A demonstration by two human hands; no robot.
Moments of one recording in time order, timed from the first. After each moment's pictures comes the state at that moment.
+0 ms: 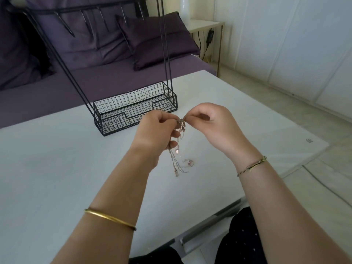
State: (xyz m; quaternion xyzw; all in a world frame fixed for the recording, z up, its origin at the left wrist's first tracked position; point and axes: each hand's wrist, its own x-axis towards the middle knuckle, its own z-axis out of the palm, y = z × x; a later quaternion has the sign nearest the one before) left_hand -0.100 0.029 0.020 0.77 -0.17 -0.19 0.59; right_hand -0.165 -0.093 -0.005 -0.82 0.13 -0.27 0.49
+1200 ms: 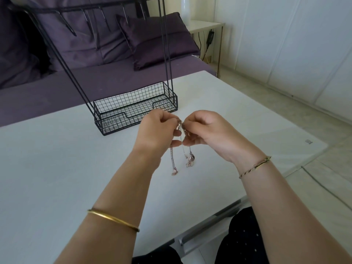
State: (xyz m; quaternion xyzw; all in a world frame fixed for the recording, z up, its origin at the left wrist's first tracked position) left_hand -0.102 0.027 0.019 0.77 -0.17 -0.18 0.59; right_hand -0.167 -0.084 -0.001 -0.74 0.14 -0.13 0.64
